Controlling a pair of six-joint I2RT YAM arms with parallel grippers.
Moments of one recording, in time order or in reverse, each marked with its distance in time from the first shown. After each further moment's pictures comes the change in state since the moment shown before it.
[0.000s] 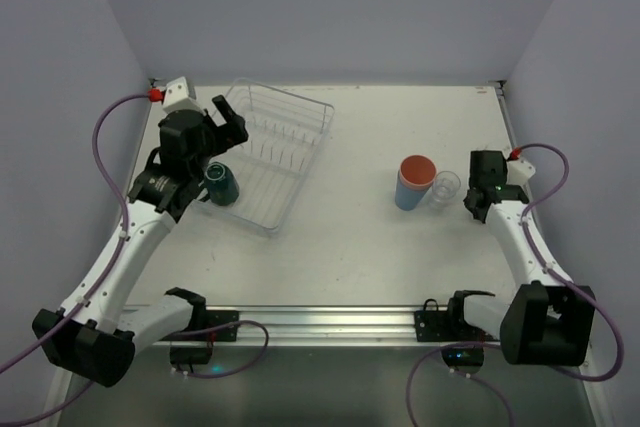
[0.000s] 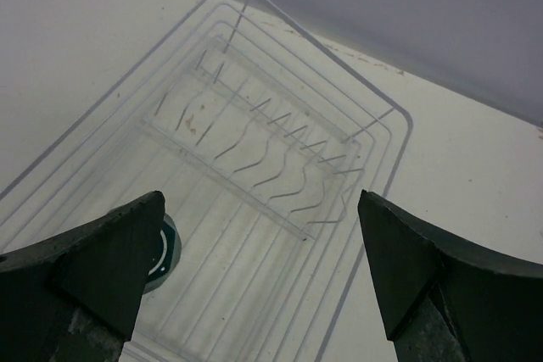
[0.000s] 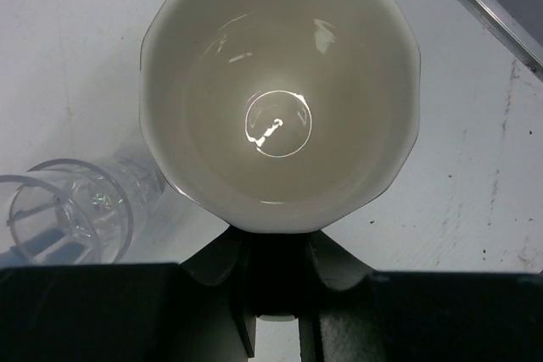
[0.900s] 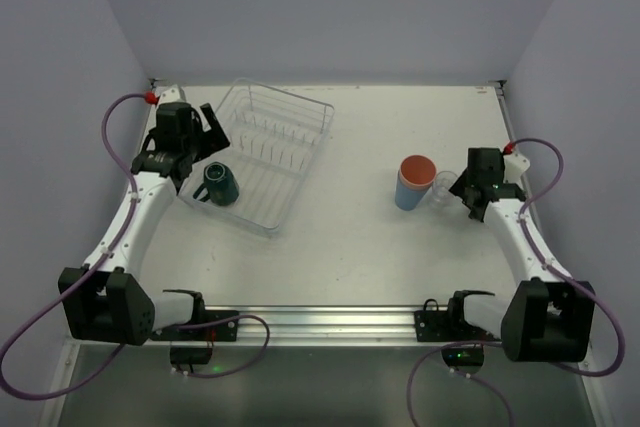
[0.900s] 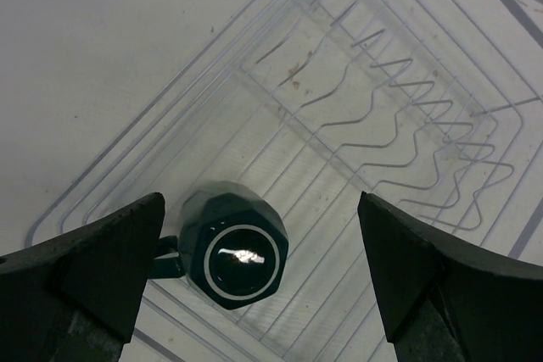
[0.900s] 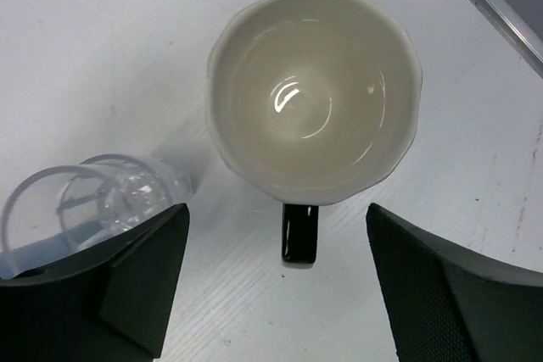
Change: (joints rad) left arm 0.257 0.213 0.009 -0.099 0.150 0.062; right arm 0.009 0.054 0.002 0.077 -0.033 -0.051
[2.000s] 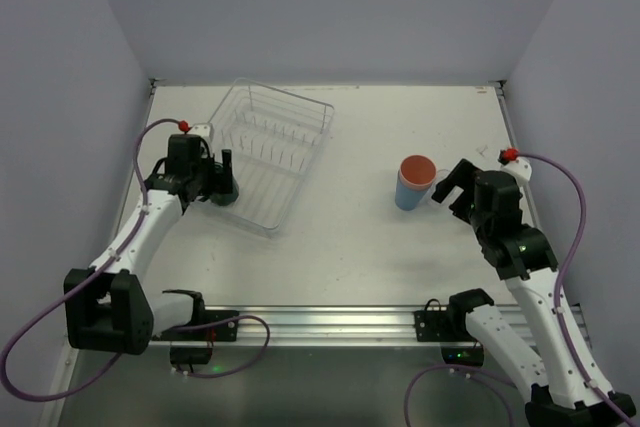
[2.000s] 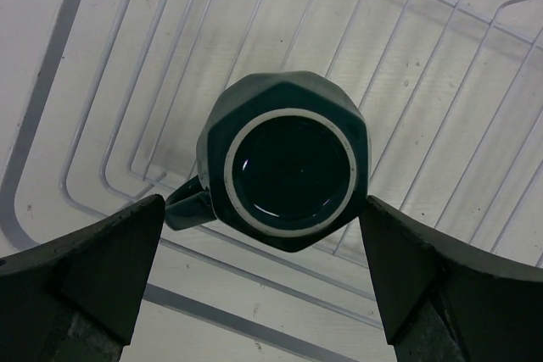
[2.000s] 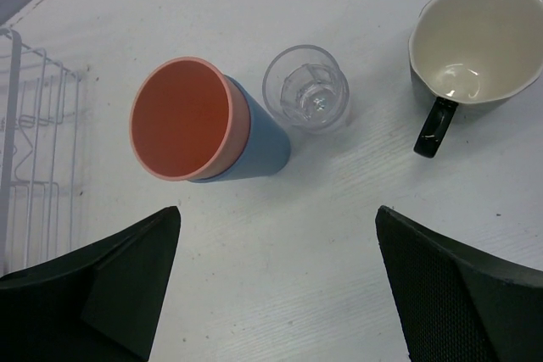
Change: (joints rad) left arm 0.001 -0.056 -0.245 -0.011 0.107 0.349; right arm 0.282 -0.504 0.064 -0.184 -0.132 0.025
